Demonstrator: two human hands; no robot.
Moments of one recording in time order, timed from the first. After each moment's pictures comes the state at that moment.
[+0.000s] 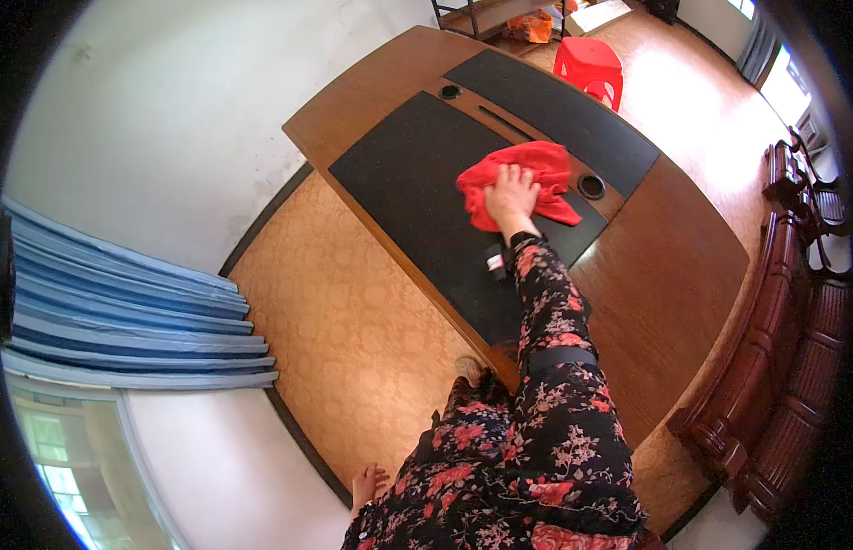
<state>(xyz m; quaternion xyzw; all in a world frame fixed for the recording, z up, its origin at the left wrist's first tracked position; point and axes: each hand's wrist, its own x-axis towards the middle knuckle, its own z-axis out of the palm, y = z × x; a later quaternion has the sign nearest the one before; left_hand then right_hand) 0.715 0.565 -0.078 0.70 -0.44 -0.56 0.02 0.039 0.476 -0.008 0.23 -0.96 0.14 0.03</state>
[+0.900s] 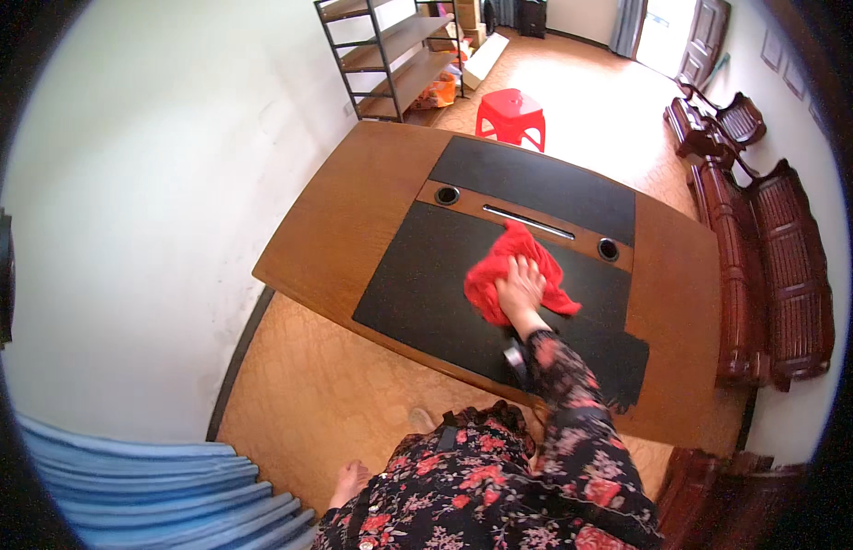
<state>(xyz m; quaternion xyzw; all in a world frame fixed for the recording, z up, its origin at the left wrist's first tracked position) 0.563 -0.019 -0.095 0.53 -0.55 -0.64 -0.15 0.060 0.318 0.002 0.03 -0.98 0.13 0.14</state>
